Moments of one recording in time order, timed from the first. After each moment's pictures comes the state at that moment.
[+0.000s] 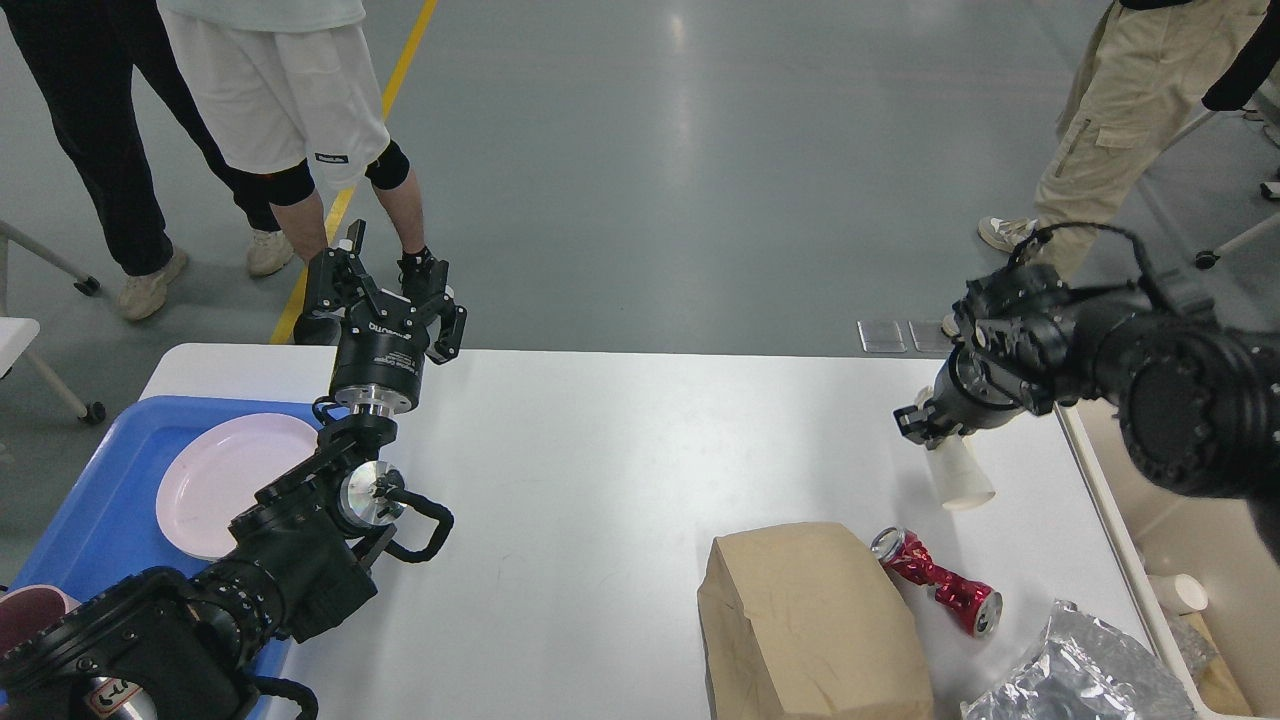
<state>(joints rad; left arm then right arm) -0.80 -0.05 -0.70 -0.22 -0.03 -0.49 -0.77 1.44 -0.08 -1.38 0.55 -0.36 0.67 0.18</state>
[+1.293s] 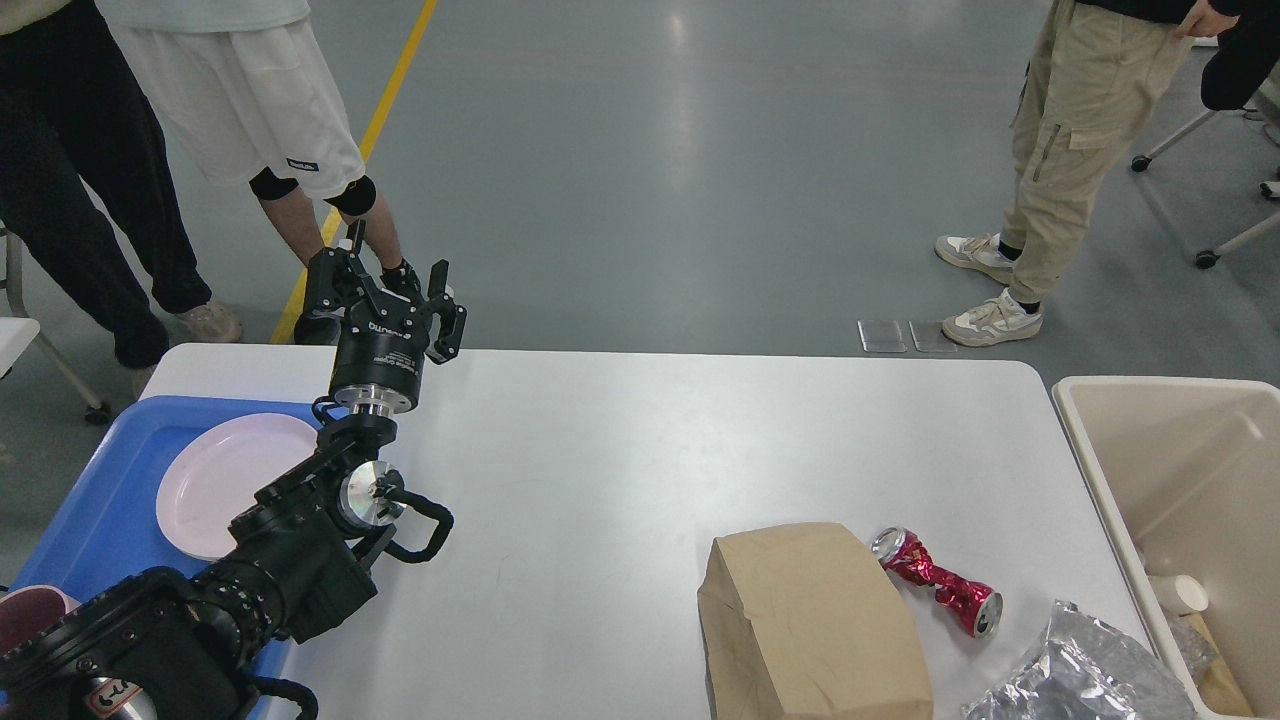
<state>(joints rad) -0.80 -0.05 -0.70 -0.22 -0.03 -0.49 -0.77 1.76 -0.66 -1.57 0.41 -0.35 0.86 0.17</state>
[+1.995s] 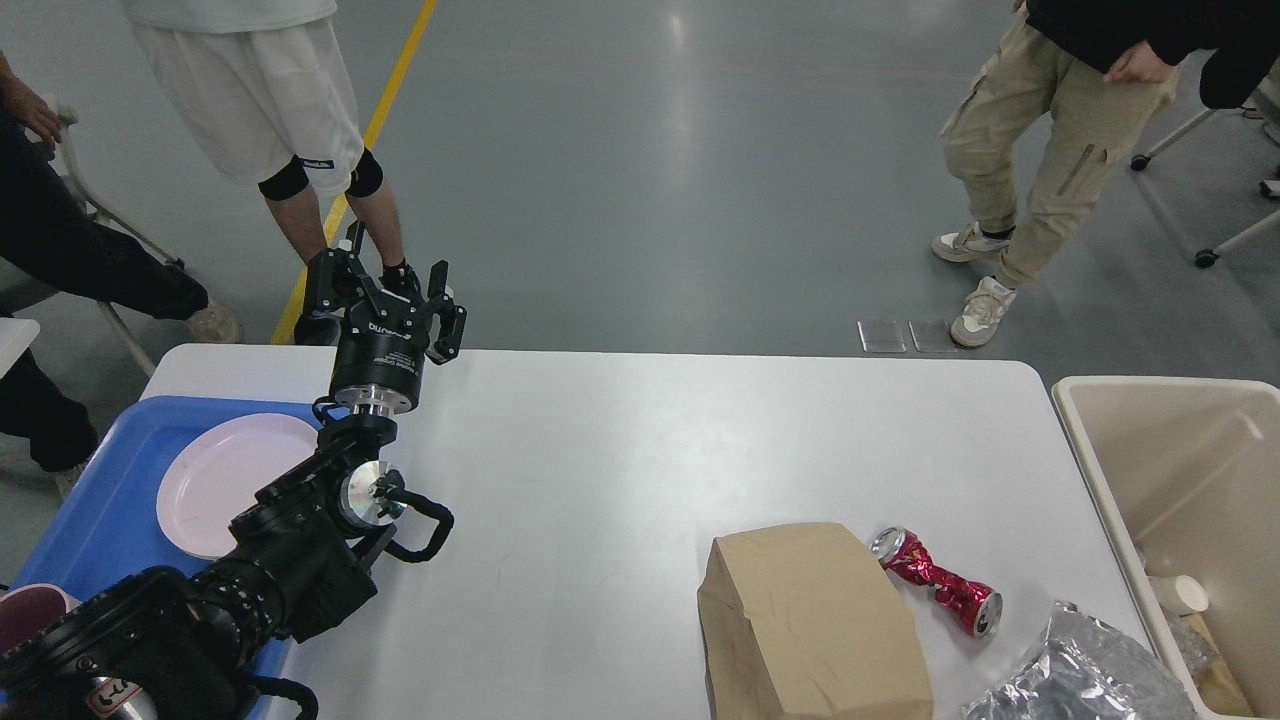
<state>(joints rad) -0.80 -0.05 -0.70 -0.22 -0.03 -0.49 -0.77 1.02 -0.72 -1.05 0.33 -0.21 0.01 0.19</state>
